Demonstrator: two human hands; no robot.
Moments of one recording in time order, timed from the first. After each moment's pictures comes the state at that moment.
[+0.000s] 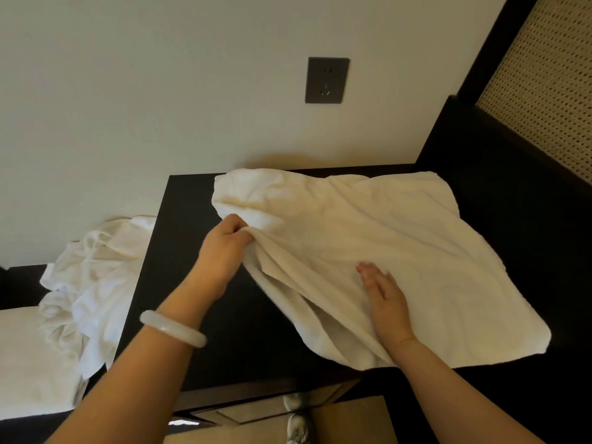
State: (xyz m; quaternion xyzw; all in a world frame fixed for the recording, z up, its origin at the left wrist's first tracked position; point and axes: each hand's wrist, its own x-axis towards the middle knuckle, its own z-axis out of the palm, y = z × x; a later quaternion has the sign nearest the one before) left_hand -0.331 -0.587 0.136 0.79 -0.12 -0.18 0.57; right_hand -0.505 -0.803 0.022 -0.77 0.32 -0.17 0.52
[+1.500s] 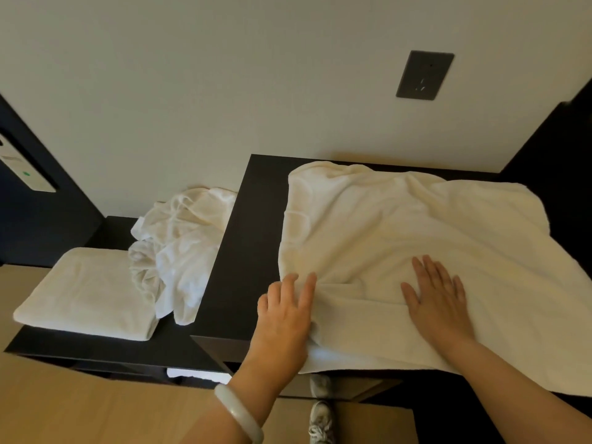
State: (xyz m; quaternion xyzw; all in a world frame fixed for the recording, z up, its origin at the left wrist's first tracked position) left_hand -0.441 -0.506 0.047 0.95 -0.28 0.01 0.17; right_hand -0.492 -0.797 0.004 -0.96 0.26 0.01 0.06
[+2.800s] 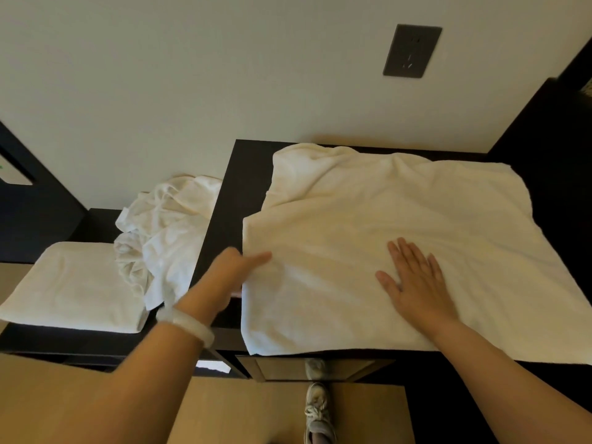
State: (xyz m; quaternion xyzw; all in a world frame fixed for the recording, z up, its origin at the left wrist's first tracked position) left_hand -0.345 -0.478 0.062 0.80 0.09 -0.31 0.50; right_hand -0.495 -0.787 0.011 -0.98 0.18 0.04 0.07
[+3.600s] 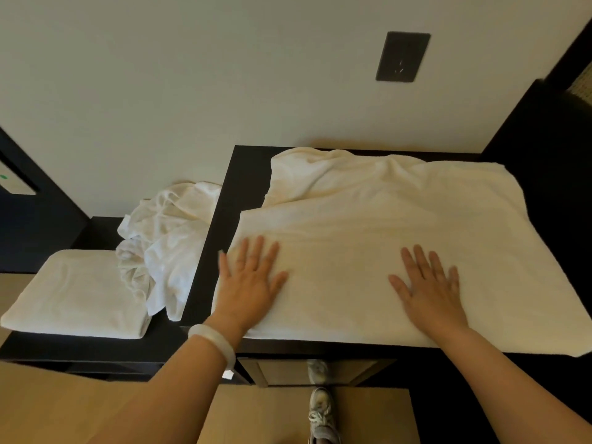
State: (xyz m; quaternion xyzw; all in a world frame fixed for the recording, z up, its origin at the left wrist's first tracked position) left_hand -0.373 -0.483 0.013 0.96 -0.27 -0.06 0.03; right_hand -0.517 -0.794 0.007 -0.96 0.25 0.05 0.06
